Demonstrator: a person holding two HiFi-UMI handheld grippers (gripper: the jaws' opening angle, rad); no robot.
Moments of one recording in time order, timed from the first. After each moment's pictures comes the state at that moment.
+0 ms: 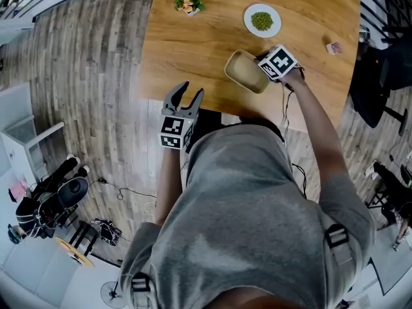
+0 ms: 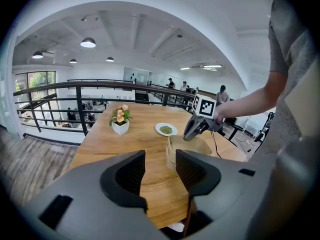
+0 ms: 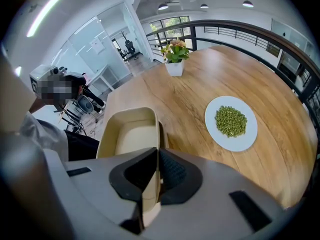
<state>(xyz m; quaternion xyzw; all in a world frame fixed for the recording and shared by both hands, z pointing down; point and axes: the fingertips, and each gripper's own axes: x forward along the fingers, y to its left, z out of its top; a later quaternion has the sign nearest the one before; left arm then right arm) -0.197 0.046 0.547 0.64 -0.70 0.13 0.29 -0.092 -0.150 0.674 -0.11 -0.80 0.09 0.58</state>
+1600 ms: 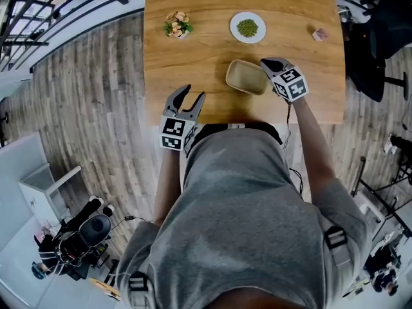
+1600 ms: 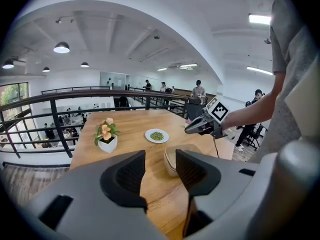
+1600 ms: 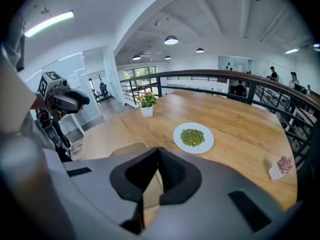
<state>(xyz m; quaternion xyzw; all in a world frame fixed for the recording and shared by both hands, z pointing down) -0.219 0.012 0.523 0.73 -0.62 0.16 0.23 -0.063 -0.175 0.612 0.11 -0.92 0.11 0.35</state>
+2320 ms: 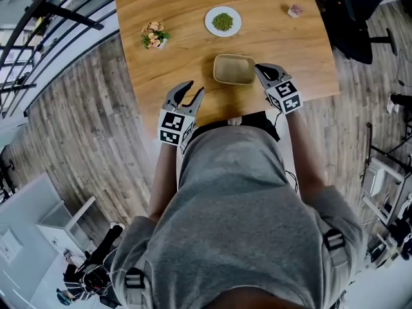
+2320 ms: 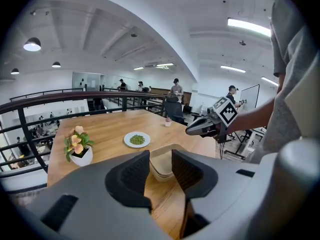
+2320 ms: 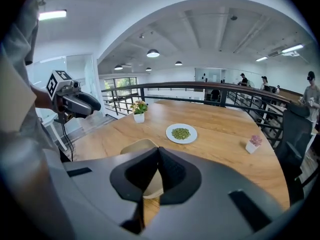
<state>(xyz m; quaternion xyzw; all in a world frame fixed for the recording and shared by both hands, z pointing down) -0.183 -0.015 0.525 0.82 -0.51 0.18 0.20 -0.008 -0.123 0.581 0.24 -0.92 0.11 0.29</state>
